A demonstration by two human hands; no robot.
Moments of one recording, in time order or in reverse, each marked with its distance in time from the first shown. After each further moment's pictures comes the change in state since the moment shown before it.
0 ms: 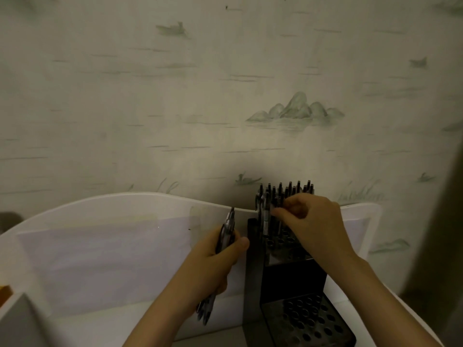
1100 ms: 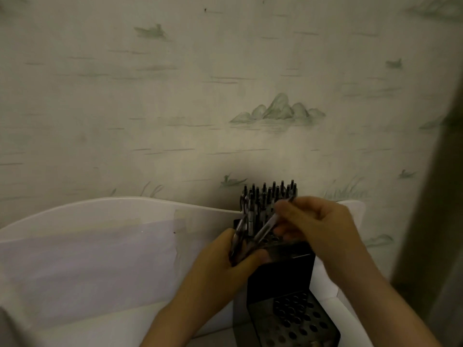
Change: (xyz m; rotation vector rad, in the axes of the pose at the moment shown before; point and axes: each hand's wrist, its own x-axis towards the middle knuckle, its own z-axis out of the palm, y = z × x) left_hand 0.012 -0.010 0.033 0.504 0.110 0.271; right_hand -0.020 -0.029 -0.039 0.666 -0.068 0.350
